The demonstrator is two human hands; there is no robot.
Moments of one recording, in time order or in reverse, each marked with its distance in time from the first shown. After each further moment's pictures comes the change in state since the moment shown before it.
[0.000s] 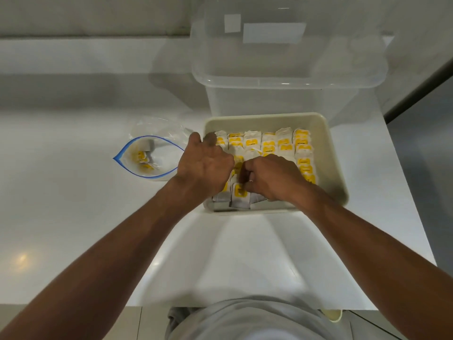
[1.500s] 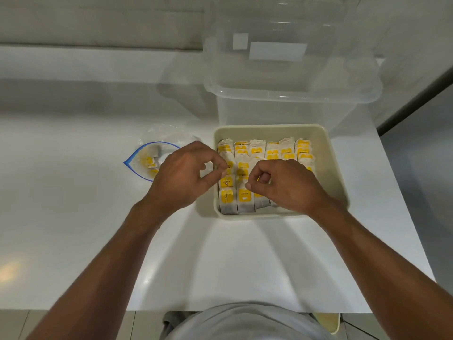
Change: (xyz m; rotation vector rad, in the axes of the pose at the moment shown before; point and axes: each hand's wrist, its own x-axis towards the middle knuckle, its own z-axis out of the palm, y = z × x) left_hand -0.045 -0.043 0.043 -1.057 0.430 -0.105; right_hand -0.036 -0.016 -0.025 0.252 0.130 0.062
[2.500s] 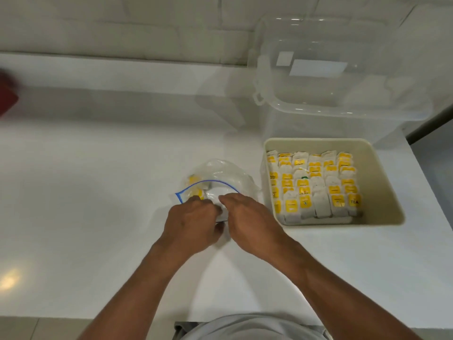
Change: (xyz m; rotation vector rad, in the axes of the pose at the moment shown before) left_hand -0.076 -0.077 -0.019 0.560 -0.236 -0.125; right_hand 0.009 -0.132 0.117 -0.076 -0.032 -0.224
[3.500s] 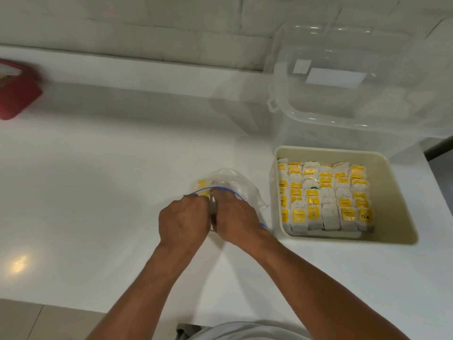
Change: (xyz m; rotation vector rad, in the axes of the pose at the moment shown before) left_hand 0.002 -0.004 -0.002 0.049 0.069 -0.363; right_hand 0.049 -0.012 0.030 -0.025 -0.091 0.138
